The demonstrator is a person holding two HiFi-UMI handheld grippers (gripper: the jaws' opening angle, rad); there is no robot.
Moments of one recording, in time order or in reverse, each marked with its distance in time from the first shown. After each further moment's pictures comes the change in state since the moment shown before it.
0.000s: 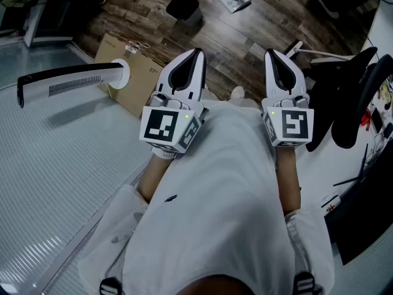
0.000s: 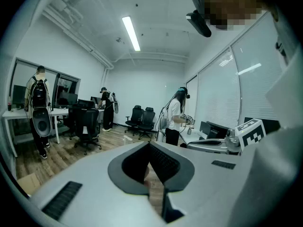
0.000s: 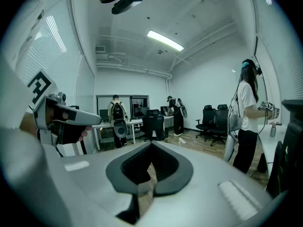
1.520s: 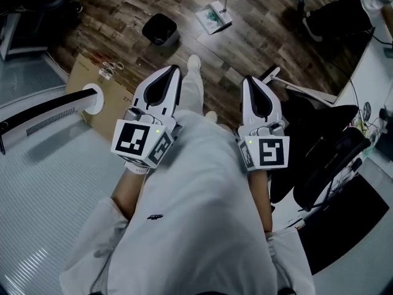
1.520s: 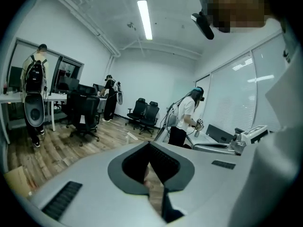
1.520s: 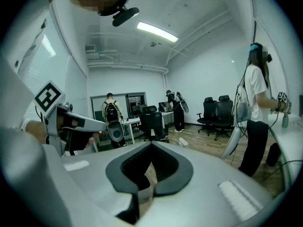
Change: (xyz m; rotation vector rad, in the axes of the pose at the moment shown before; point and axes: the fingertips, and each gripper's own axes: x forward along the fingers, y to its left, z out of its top) left arm 0.165 0.084 0.020 -0.118 0.096 -0.003; right arm 0.144 -0.080 0.008 0.059 0.048 0.025
